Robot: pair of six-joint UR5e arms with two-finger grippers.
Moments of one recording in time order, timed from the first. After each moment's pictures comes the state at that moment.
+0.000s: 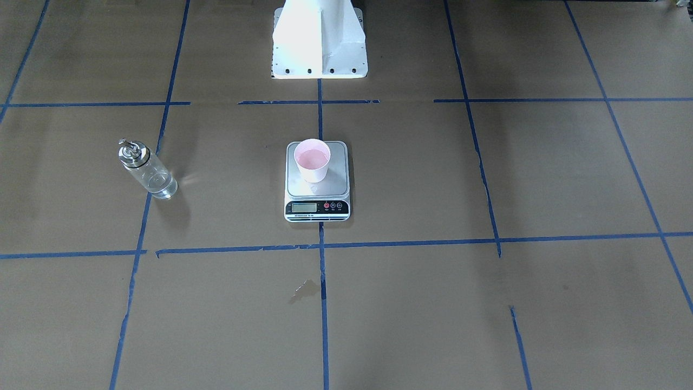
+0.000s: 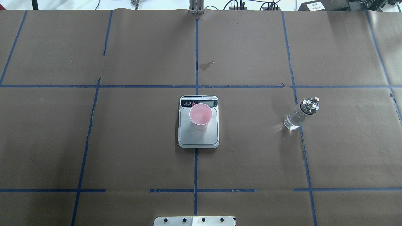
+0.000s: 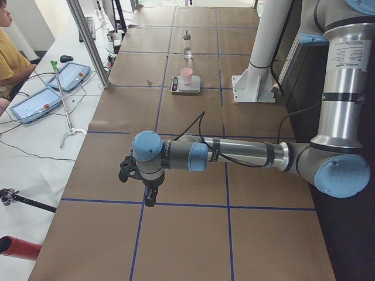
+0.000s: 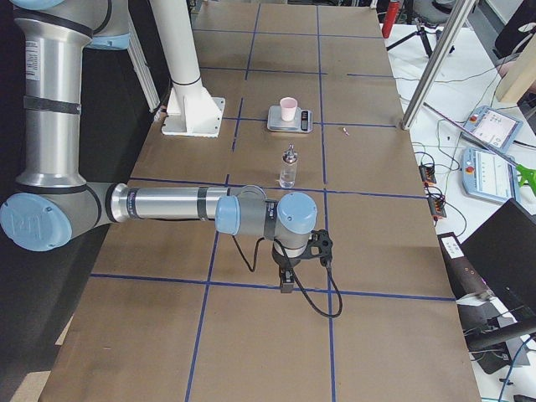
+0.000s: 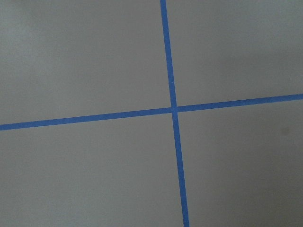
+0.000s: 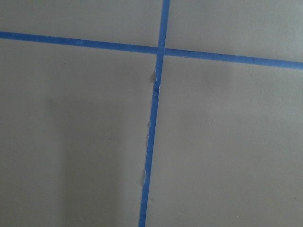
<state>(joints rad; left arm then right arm) -1.61 -1.59 -1.63 -1.55 -2.36 0.10 1.56 -1.68 1.72 -1.67 2.34 -0.12</state>
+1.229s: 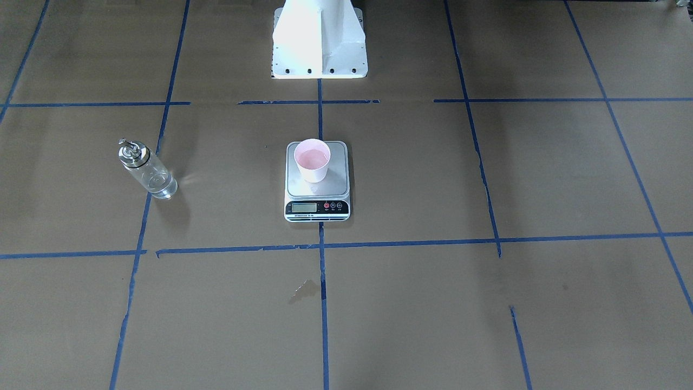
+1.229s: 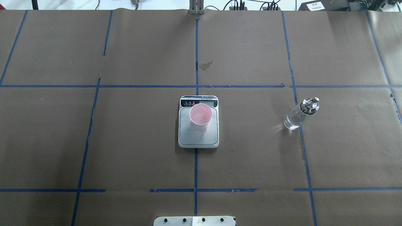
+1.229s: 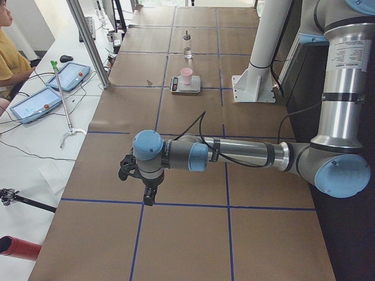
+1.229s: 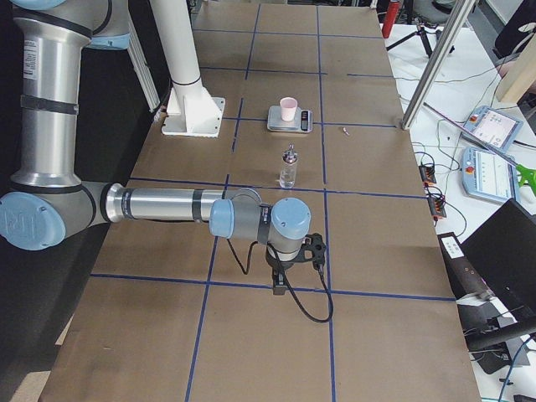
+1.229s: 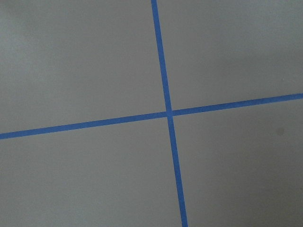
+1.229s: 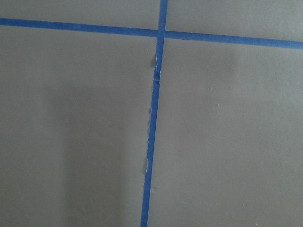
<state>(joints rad) -1.61 -1.59 -1.63 -1.58 -2.36 0.10 1.56 -1.71 1.73 -1.67 2.35 -0.12</state>
